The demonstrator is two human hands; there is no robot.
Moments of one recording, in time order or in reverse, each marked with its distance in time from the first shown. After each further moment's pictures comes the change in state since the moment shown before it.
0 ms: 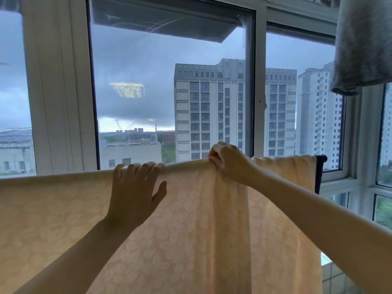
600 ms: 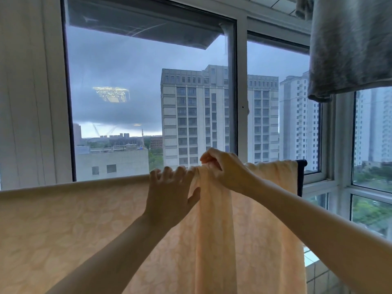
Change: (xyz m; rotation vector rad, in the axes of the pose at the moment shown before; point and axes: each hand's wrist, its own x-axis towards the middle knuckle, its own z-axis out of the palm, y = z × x) left_hand 0.048 0.095 0.023 -0.010 -0.096 0.094; right_hand -0.022 0.018 -0.019 0.171 0.073 0.044
